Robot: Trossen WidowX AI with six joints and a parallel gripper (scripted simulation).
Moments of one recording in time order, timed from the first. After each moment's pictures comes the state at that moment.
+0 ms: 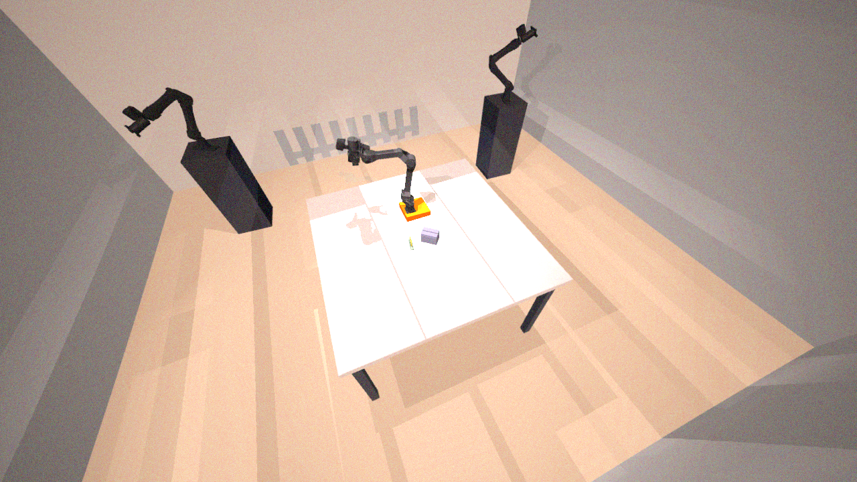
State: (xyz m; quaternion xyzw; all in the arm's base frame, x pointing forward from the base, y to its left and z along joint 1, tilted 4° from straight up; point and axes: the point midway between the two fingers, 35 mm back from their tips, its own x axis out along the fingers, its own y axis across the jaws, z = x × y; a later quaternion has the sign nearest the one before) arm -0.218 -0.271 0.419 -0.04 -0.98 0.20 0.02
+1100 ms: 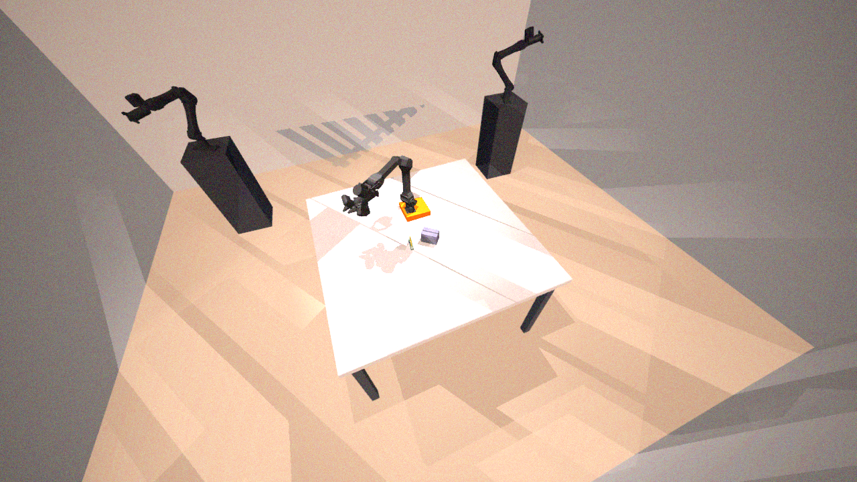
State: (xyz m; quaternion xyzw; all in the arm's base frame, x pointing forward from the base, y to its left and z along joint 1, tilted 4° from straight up) arm 0.151 -0.381 0.232 0.38 -0.72 0.24 -0.53
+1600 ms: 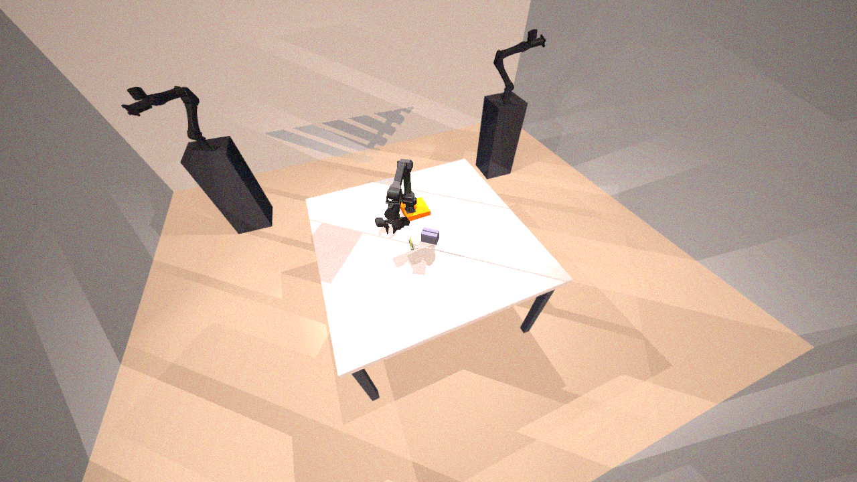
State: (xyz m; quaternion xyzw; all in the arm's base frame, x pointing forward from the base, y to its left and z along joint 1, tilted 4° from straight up) arm 0.281 -0.188 0.133 0.12 -0.66 0.08 -0.73
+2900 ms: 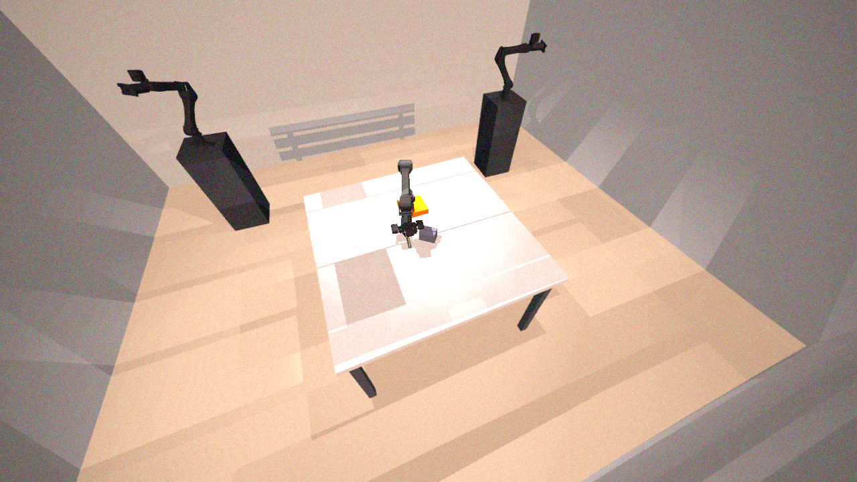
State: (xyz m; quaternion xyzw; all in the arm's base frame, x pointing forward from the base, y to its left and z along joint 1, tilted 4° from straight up) arm 0.275 -0.080 0.049 -0.05 -0.72 0.03 -0.70
